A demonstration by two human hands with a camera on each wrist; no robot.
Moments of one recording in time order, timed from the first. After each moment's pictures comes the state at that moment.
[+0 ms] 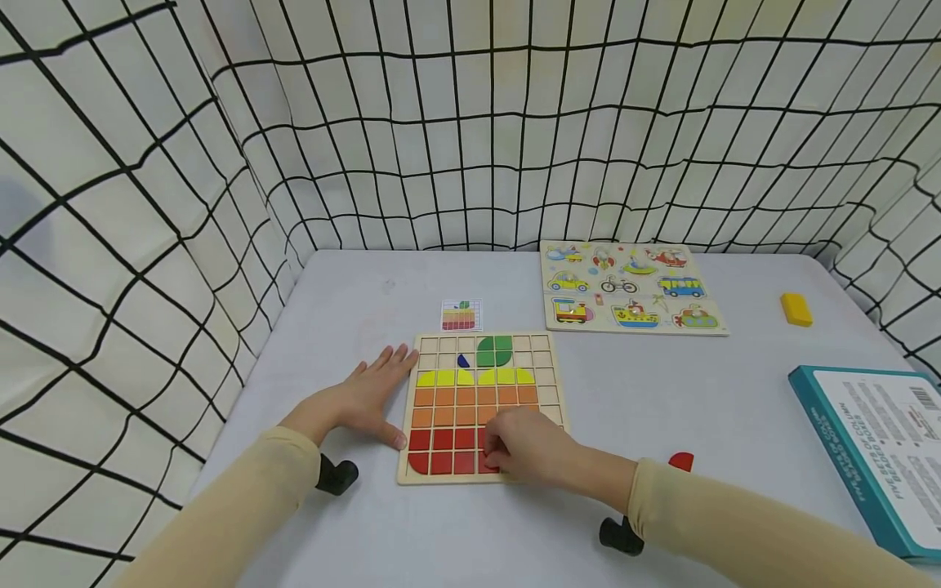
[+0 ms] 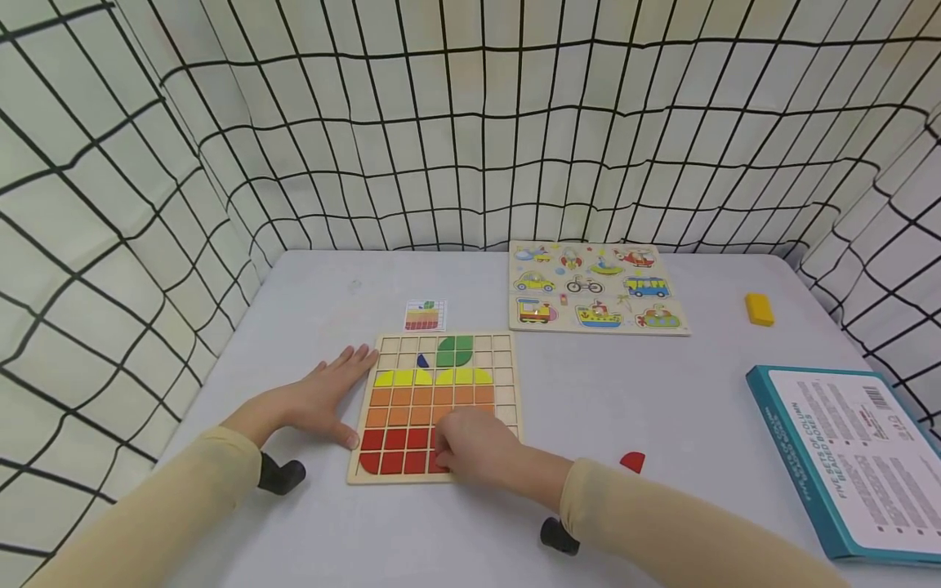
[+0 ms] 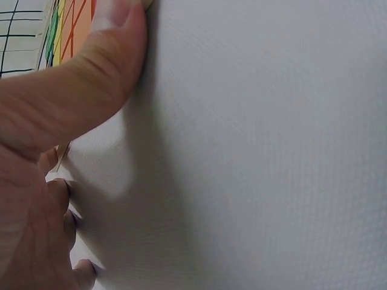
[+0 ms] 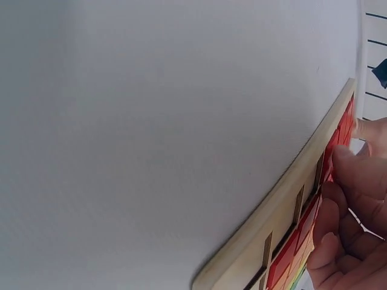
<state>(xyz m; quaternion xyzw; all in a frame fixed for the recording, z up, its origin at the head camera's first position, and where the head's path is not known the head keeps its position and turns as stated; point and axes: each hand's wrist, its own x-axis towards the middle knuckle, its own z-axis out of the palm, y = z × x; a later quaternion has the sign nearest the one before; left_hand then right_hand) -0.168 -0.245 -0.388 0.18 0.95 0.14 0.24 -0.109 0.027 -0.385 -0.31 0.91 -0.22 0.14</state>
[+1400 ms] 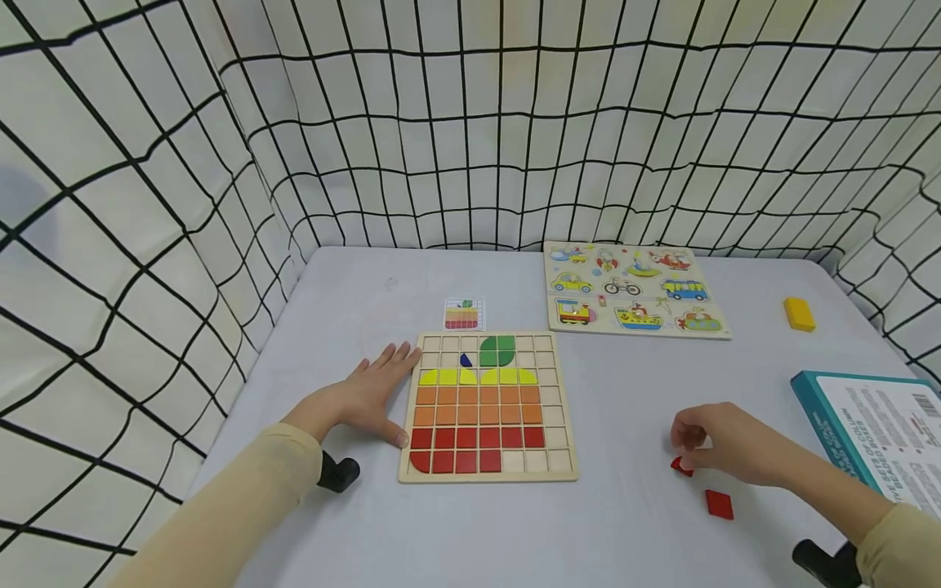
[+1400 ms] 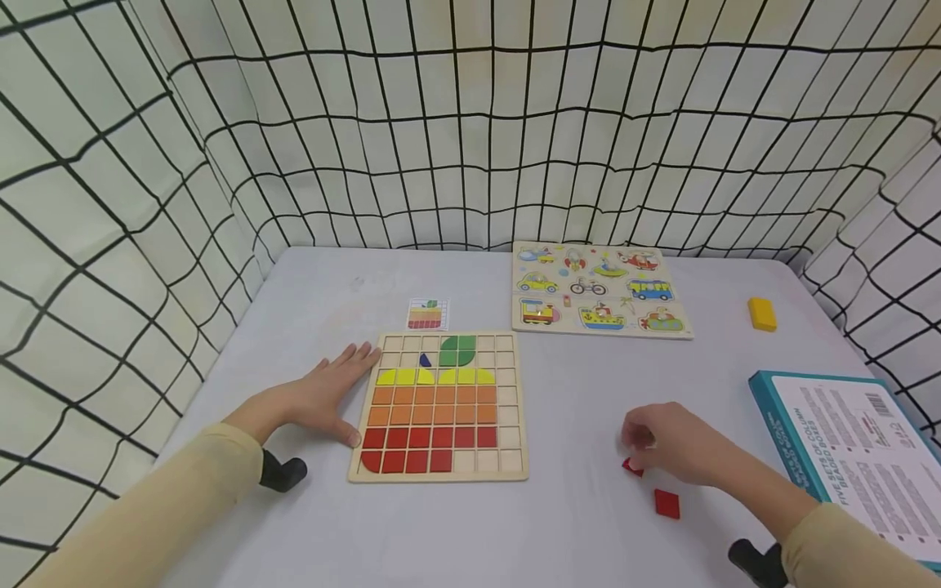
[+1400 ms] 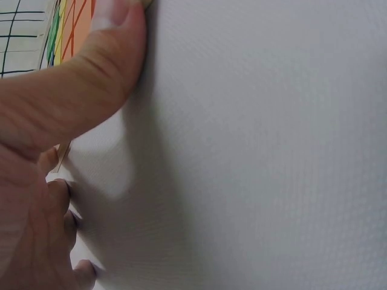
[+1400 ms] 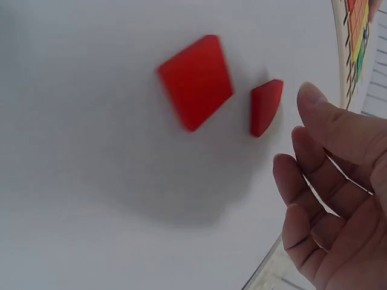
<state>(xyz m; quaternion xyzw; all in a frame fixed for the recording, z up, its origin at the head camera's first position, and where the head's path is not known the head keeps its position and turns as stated) -0.169 -0.248 -0.390 0.18 0.95 0.14 0.23 -0.111 0.240 -0.360 -0.15 0.93 -0.21 0.25</state>
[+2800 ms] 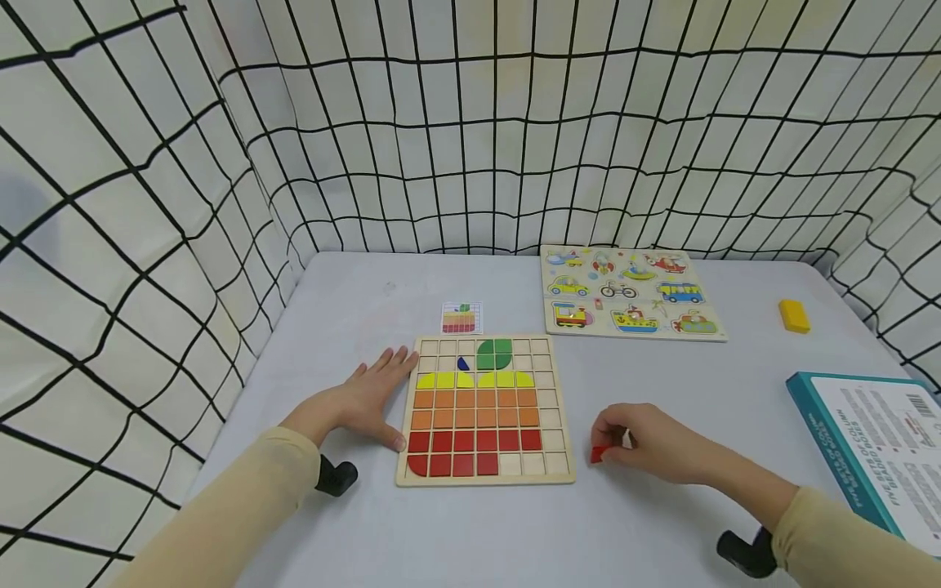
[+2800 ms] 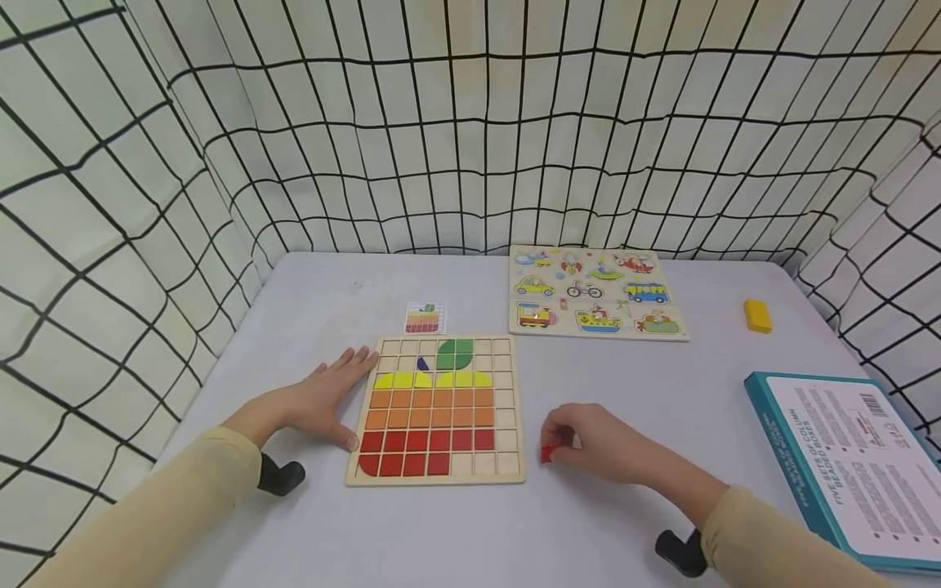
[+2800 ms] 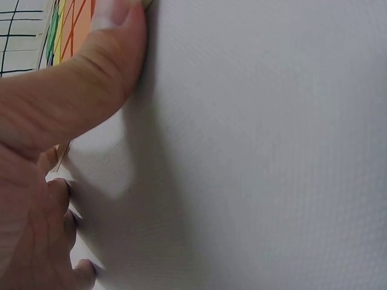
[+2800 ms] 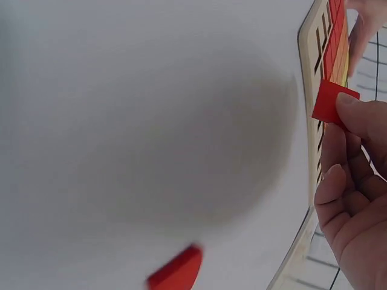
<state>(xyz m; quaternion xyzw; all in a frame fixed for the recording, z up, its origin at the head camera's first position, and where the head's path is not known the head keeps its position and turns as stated) -0.168 -0.246 -0.390 0.17 0.95 0.14 0.24 -0.115 0.170 -0.371 -0.25 0.90 -0.30 0.22</state>
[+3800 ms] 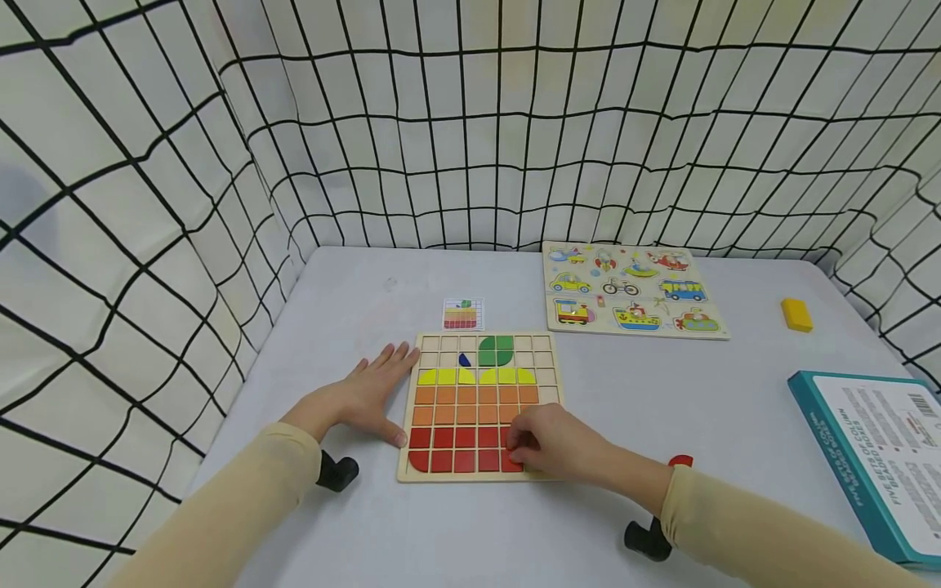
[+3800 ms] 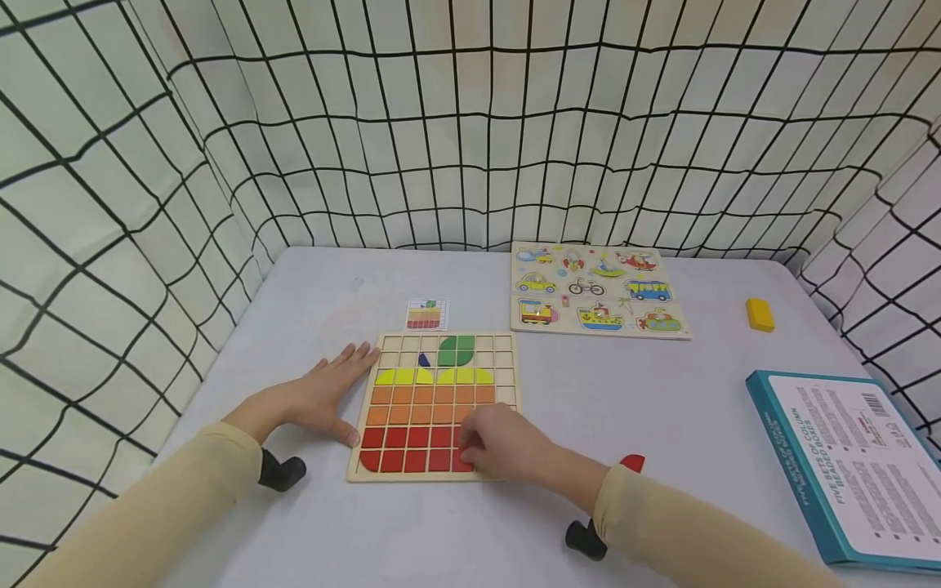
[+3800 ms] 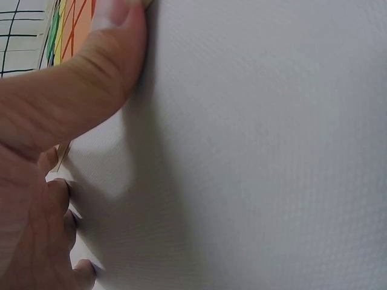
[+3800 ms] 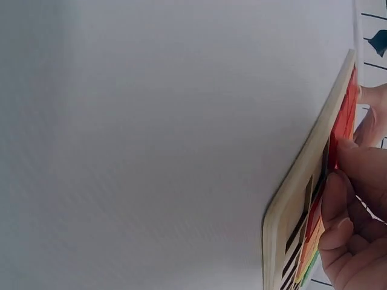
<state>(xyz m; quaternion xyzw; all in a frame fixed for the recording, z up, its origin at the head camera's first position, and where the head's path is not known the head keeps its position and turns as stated) -0.170 -0.248 -0.393 0.18 0.95 0.13 0.23 -0.115 0.061 -0.389 -0.30 0.90 -0.28 0.18</state>
